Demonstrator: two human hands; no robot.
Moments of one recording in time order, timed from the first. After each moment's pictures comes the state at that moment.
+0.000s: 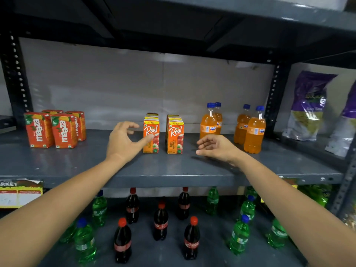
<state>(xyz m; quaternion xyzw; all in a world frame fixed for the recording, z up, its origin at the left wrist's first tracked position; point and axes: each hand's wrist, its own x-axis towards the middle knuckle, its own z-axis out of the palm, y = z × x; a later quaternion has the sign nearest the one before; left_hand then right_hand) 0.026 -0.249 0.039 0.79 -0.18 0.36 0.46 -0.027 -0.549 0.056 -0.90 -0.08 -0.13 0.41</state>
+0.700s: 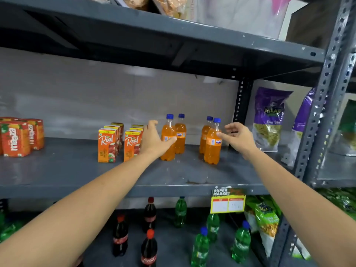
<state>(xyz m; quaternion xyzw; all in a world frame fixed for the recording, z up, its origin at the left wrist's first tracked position) 0.009 -0.456 0.081 0.80 -0.18 0.30 0.49 -0.068 -0.720 0.113 -0.83 0.05 -0.38 0.40</state>
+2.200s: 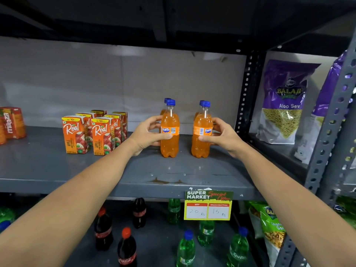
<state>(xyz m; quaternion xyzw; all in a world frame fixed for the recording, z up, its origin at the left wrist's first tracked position) 0.051 -0.508 0.061 0.71 -0.27 0.04 0.64 -0.004 -0.770 0.075 -0.82 -0.13 -0.16 0.54</state>
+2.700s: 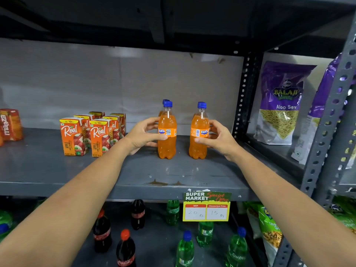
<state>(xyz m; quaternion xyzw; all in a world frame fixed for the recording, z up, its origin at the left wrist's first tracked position) 0.057 -0.499 0.067 0.71 -0.28 -0.01 0.65 -0.010 -0.760 0.072 -0.82 -0.12 -0.19 0.53</state>
